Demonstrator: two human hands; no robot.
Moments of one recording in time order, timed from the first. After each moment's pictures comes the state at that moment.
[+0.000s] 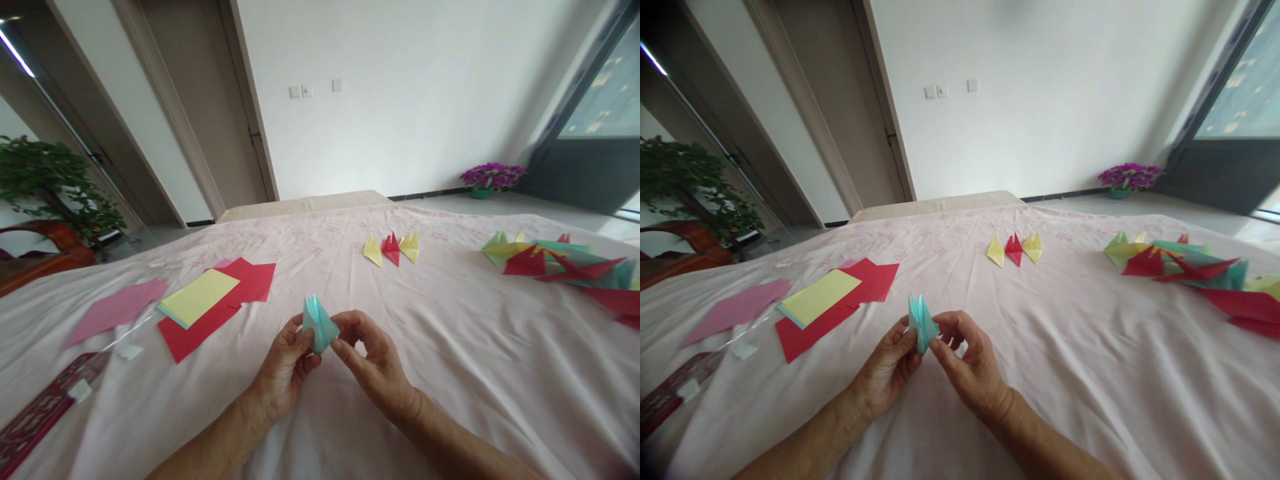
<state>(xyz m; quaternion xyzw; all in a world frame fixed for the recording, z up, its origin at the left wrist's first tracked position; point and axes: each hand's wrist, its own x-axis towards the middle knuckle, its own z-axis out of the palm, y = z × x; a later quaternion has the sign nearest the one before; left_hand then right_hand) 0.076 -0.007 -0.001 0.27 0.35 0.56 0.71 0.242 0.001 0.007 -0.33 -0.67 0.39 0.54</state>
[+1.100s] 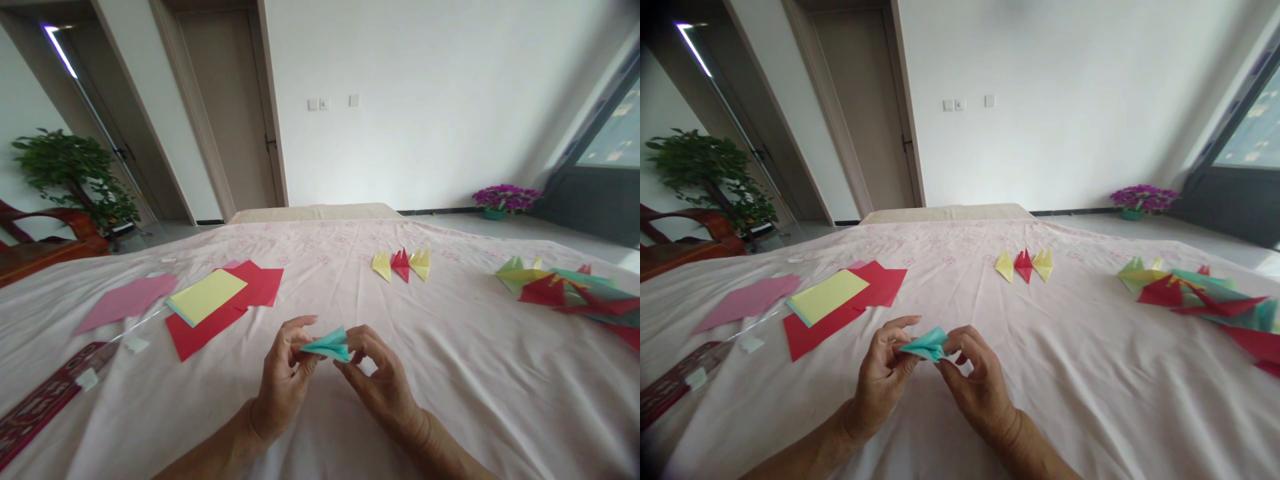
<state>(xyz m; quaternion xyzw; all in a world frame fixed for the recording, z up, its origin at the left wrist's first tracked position) 0.073 -0.019 0.005 0.51 0.42 0.64 0.39 0.242 0.008 0.006 -0.31 -0.74 0.30 0.52</state>
